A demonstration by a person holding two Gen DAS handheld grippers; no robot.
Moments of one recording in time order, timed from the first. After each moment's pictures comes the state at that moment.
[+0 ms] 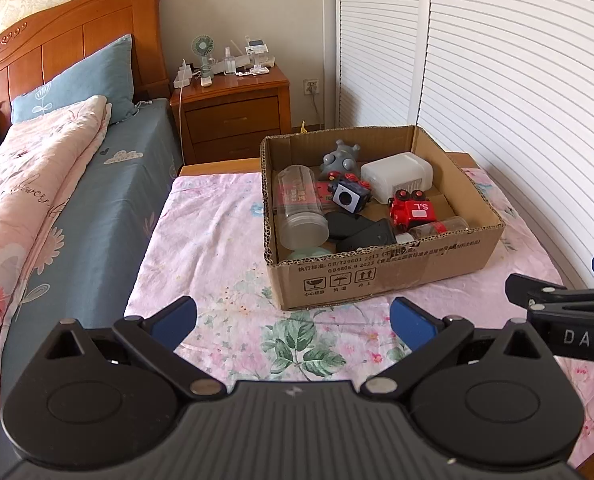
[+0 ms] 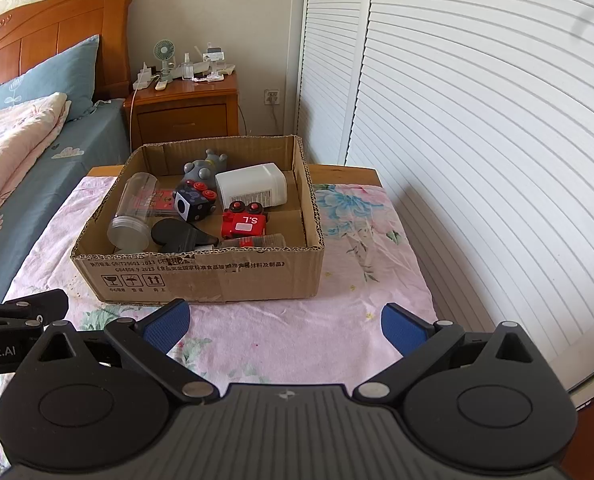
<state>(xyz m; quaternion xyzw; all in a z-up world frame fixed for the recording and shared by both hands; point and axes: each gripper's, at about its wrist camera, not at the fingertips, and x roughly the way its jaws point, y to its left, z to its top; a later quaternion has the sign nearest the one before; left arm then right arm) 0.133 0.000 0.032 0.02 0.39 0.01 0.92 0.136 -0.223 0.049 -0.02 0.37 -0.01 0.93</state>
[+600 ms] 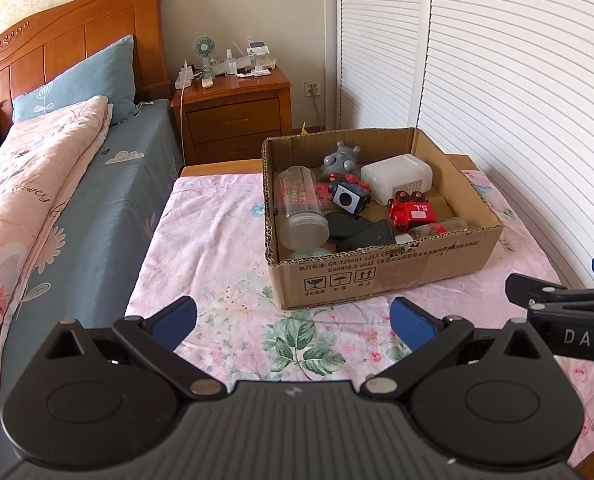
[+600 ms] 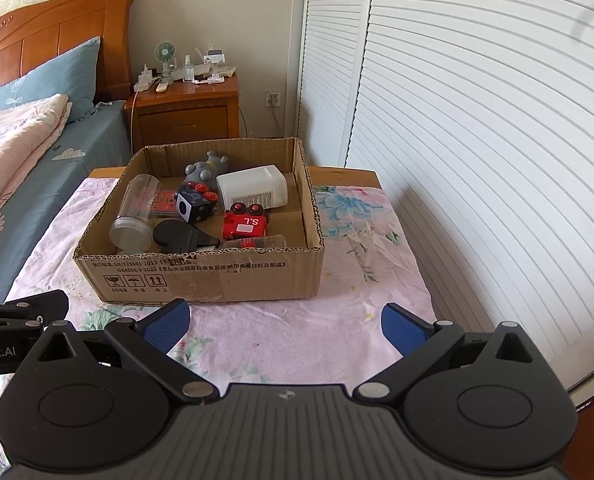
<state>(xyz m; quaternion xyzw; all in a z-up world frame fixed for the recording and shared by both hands) 0.130 0.001 0.034 0.02 0.39 0.01 0.92 0.135 -0.222 0.050 -0.02 0.37 -0.01 0.93</state>
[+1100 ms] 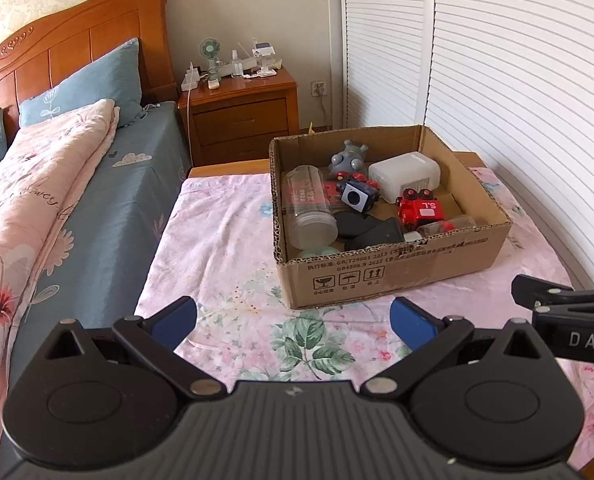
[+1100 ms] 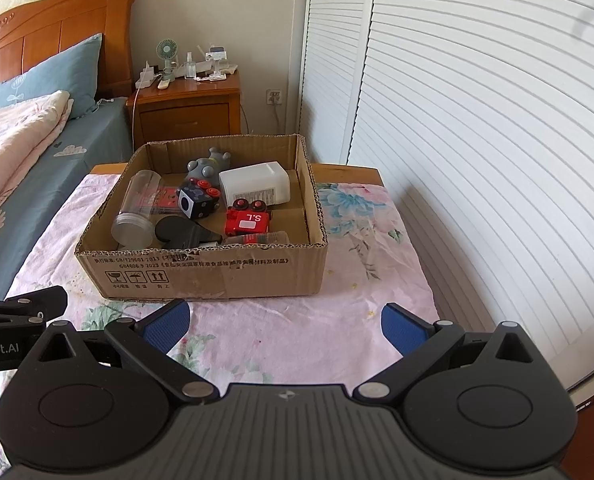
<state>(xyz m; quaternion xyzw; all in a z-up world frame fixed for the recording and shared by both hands) 0.129 0.000 0.034 0.03 0.38 0.02 0.92 0.134 -0.220 0.049 -0.02 0.37 -0.01 0.93</state>
